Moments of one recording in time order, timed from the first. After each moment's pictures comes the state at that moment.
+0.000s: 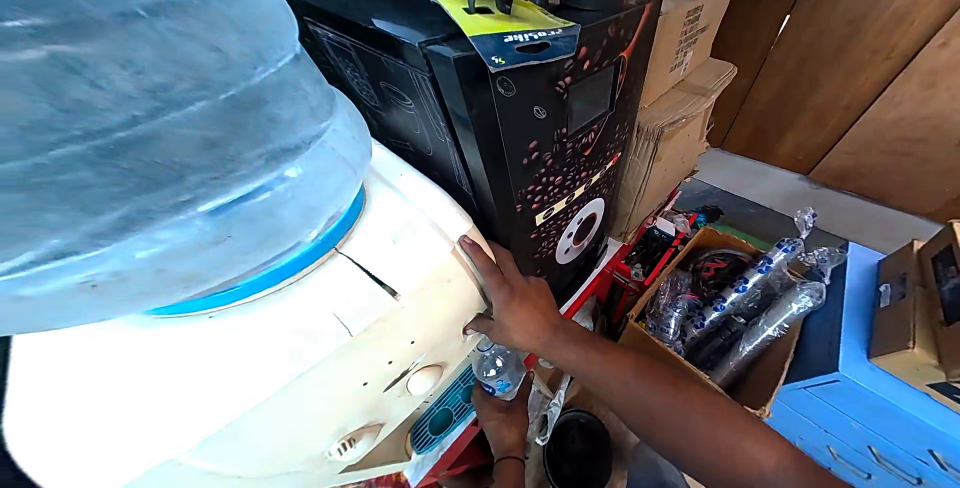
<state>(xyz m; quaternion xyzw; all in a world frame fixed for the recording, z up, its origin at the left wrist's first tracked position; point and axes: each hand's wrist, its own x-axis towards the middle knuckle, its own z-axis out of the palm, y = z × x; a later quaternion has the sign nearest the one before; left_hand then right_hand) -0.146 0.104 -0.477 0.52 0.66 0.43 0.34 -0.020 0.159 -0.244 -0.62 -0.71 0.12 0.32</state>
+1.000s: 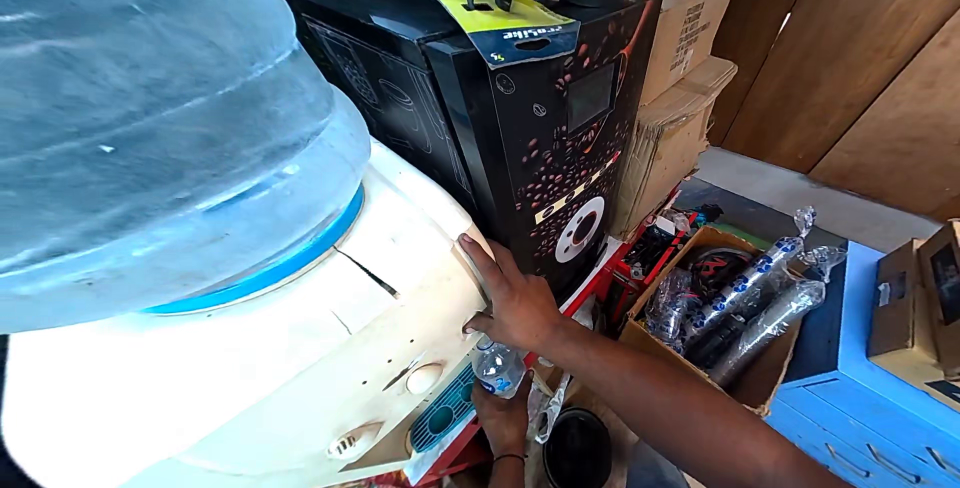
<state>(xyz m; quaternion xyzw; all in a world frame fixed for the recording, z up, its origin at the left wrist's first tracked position) -0.147 0.104 -0.477 0.52 0.65 0.43 0.35 -0.021 0.157 -0.242 -0.63 -0.70 0.12 0.30</state>
